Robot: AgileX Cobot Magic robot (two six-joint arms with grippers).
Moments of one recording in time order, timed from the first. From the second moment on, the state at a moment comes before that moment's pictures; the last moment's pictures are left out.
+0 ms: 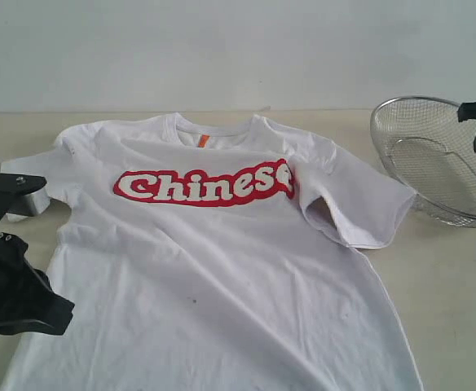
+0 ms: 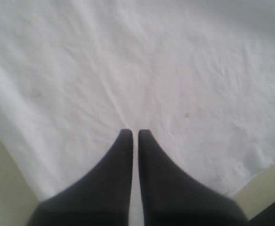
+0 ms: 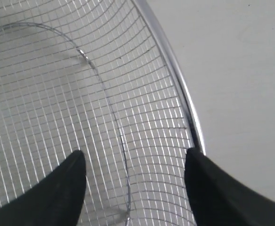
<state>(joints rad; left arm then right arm) -0.27 1.34 -0.60 -0.49 0.69 0.46 -0.35 2.15 -1.68 0.02 0.78 -0.05</state>
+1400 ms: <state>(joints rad) -0.27 1.34 -0.60 -0.50 0.66 0.46 0.01 2.21 -1.68 0.33 0.87 -0.19</state>
